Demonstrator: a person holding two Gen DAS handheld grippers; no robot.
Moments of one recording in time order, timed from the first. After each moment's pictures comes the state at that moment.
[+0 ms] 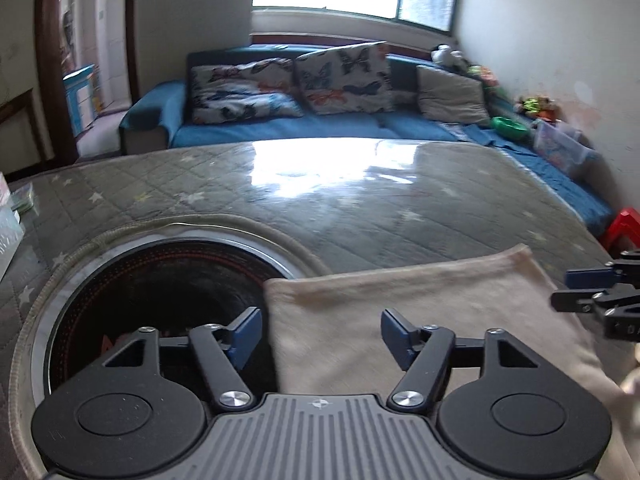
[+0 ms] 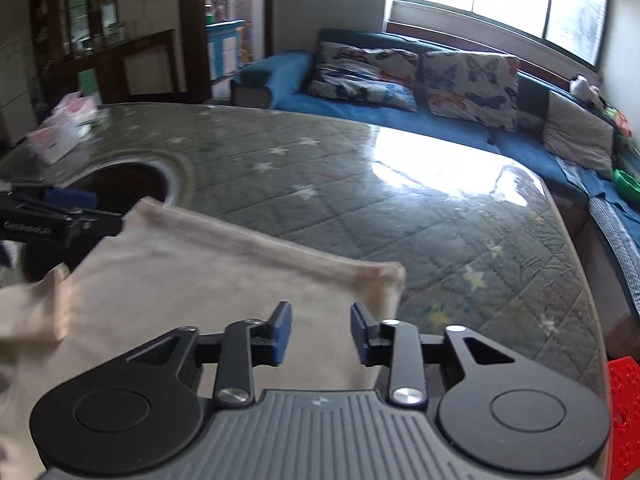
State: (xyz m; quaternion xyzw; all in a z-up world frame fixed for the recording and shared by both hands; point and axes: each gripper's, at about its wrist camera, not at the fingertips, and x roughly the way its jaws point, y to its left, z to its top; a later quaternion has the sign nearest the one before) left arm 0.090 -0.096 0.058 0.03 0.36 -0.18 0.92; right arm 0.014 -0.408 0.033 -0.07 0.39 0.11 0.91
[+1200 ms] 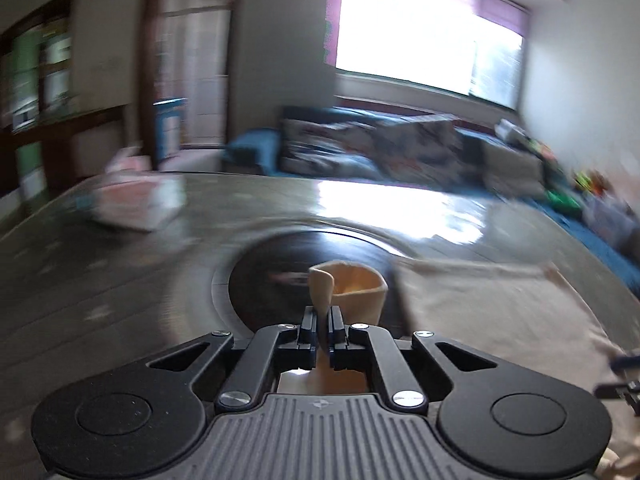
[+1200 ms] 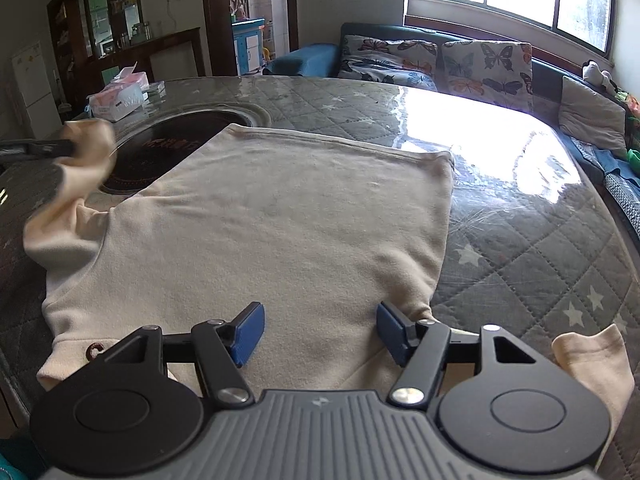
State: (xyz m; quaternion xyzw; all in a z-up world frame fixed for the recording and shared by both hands) left arm -0.045 0.031 0.063 -0.04 0.26 -0.03 0.96; right arm -0.106 -0.389 0.001 -0.04 0.39 0.14 0.91
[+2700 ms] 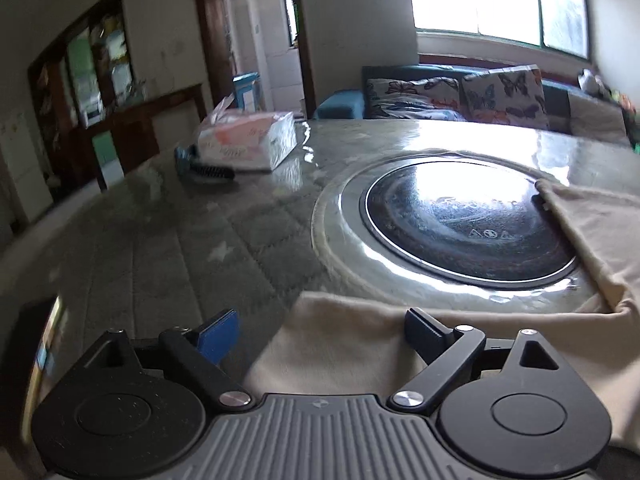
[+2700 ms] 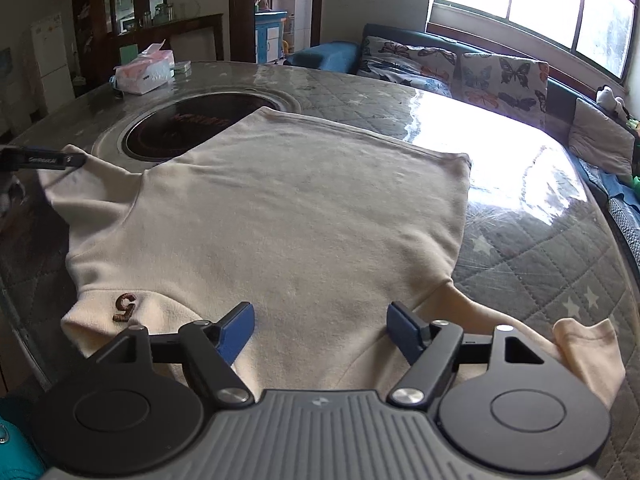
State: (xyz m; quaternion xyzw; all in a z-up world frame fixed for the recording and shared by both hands) left arm -0.027 0.070 0.008 0.06 0.32 0.08 0.94; right arm -0.136 -0.371 0.002 -0.09 0.39 0.16 0.90
